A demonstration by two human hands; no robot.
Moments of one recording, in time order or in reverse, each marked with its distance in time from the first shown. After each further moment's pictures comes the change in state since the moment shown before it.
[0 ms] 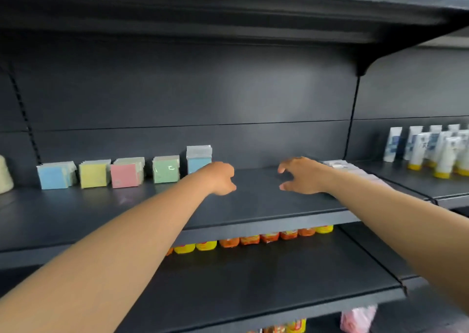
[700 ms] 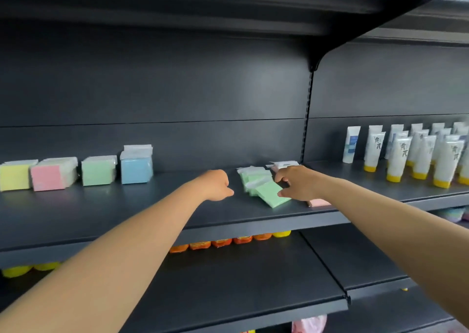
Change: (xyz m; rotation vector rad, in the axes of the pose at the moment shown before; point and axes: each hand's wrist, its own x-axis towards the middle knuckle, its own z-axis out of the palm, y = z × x) left_hand 0.101 0.176 0.043 -0.257 -0.058 -0.058; right_hand -0.016 0.207 0.026 0.004 -0.054 0.030
